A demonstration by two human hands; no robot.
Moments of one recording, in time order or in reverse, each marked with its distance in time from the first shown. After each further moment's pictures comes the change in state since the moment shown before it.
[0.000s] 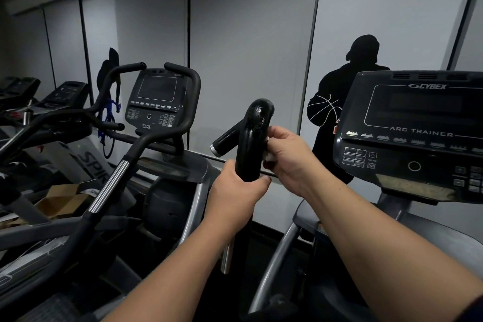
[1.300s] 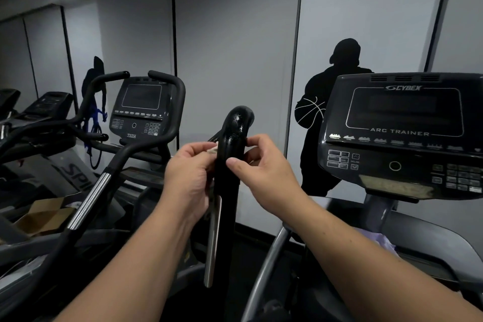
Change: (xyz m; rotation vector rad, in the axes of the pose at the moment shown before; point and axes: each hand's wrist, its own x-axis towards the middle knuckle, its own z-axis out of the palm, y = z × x) left_hand 0.027 0.039 -0.025 -0.774 0.048 -0.151; right_hand -0.043 0.000 0.007 -0.485 0.108 -0.287
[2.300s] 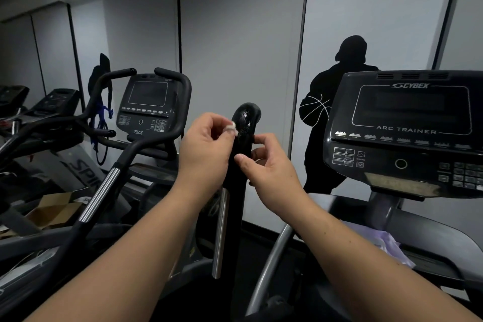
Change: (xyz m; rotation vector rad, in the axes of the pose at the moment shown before) left_hand -0.004 0.016 0.007 0.520 -0.027 0.502; right_hand -0.003 0.010 0.006 0.069 -0.006 -0.015
